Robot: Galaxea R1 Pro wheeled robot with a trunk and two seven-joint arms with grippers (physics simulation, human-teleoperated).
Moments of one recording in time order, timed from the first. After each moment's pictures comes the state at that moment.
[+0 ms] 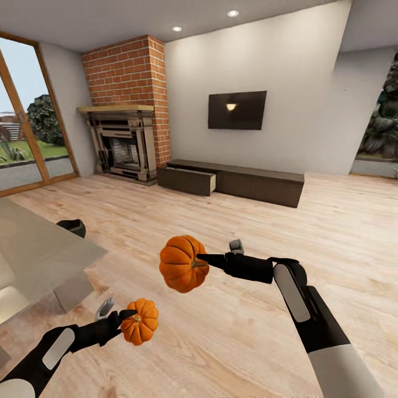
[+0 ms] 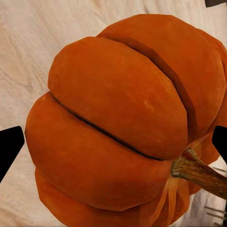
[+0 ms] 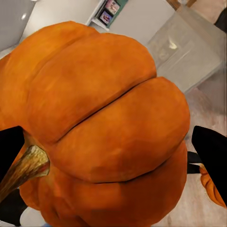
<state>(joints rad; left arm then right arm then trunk) -0.51 0.28 -0.01 -0.59 0.81 0.71 -0.47 -0.61 -0.04 0.13 -1.33 -0.70 1.04 0.81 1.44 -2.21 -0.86</state>
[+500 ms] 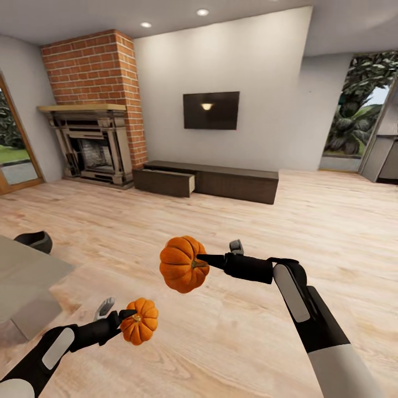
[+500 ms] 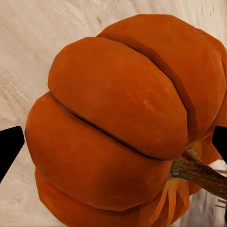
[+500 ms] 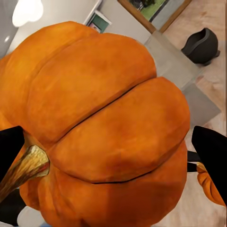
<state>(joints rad) -0.51 0.28 -0.01 -0.59 0.80 0.70 -0.47 -0.61 -0.04 0.13 -1.33 -0.69 1.03 0.81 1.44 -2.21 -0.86</state>
